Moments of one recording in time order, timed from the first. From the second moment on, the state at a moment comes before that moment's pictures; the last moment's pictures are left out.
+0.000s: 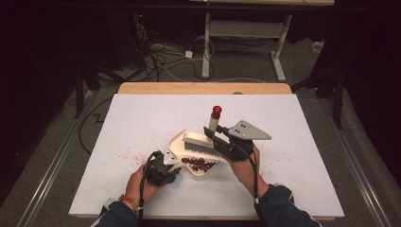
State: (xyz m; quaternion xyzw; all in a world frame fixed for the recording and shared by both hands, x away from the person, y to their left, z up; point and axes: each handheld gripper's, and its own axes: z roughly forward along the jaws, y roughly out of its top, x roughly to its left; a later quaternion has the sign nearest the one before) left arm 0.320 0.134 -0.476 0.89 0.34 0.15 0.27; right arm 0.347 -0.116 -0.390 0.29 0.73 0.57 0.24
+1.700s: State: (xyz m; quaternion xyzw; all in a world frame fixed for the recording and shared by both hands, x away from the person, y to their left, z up) left arm 0.316 0.142 -0.474 0.90 0.31 0.11 0.27; right arm 0.326 -0.129 -0.398 0.21 0.78 0.54 0.22
